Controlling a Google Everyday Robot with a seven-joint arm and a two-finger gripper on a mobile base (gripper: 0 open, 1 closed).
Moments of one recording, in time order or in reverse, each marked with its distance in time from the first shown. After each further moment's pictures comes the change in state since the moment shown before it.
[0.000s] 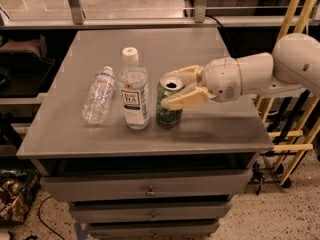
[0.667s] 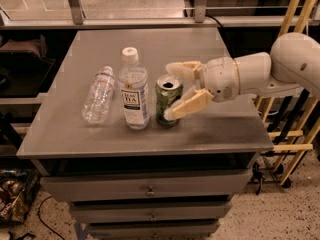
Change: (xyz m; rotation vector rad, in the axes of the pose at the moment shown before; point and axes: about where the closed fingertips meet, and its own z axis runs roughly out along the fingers) arm -0.002 0.001 0.004 -0.008 -0.001 -0.002
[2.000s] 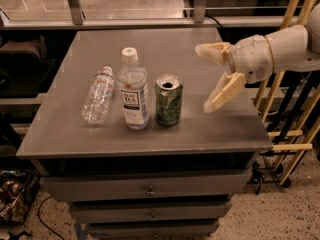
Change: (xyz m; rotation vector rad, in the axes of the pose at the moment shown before) arm -0.002 -0.023 -0.067 0.016 0.153 -0.077
